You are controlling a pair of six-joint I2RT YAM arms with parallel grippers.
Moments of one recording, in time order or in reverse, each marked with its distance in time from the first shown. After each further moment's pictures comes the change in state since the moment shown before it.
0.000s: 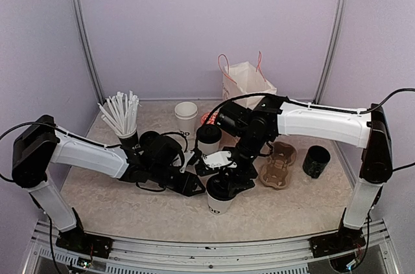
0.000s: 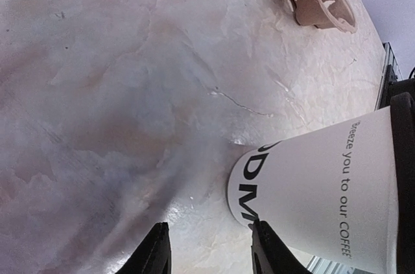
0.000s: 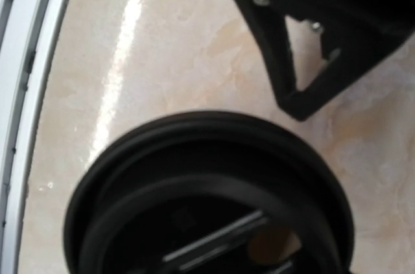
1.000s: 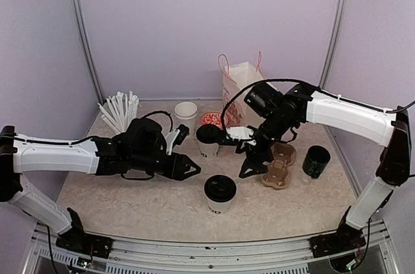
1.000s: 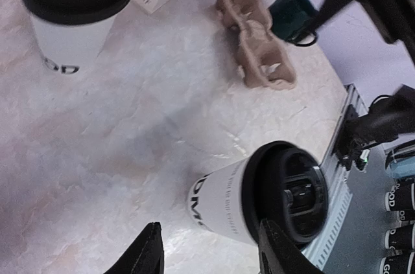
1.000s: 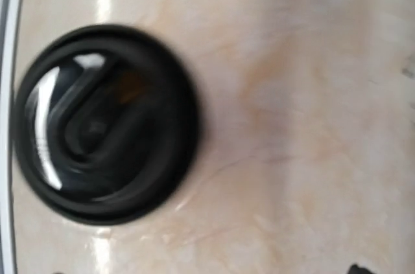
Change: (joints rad) left arm 0.016 -0.266 -0.007 -0.076 -0.064 -0.035; right arm -0.161 -0.159 -0.096 0.059 -0.038 0.116
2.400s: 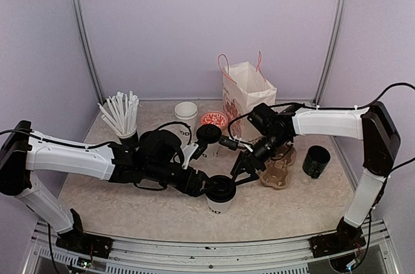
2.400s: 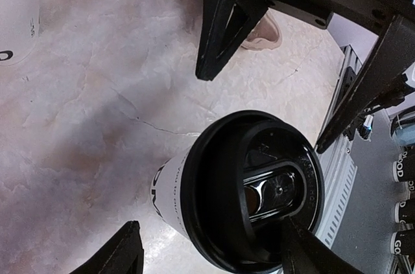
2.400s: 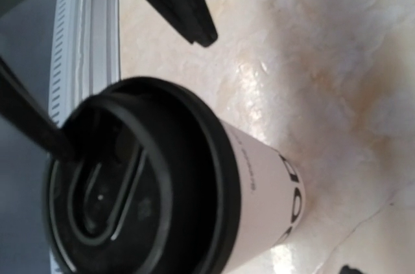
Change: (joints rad) left arm -0.130 0.110 0.049 0.014 -0.020 0.019; right arm -0.143 0.112 -0.216 0.255 -0.515 0.304
